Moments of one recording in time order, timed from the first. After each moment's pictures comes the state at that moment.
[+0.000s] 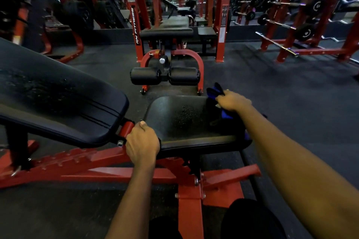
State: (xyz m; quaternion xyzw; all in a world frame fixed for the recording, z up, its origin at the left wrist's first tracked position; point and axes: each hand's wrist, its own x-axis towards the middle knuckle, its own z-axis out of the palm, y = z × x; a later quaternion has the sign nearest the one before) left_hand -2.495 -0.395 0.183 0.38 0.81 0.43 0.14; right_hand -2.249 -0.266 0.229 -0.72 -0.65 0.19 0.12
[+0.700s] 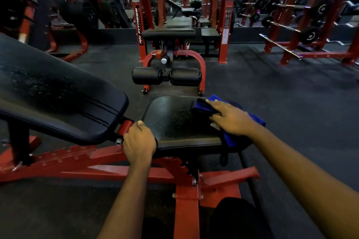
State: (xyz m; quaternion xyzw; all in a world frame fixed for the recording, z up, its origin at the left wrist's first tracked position) left_hand -2.495 -0.395 0.179 0.37 0.81 0.44 0.13; right_hand -2.246 -0.319 0.215 -0.56 -0.81 0.13 0.14
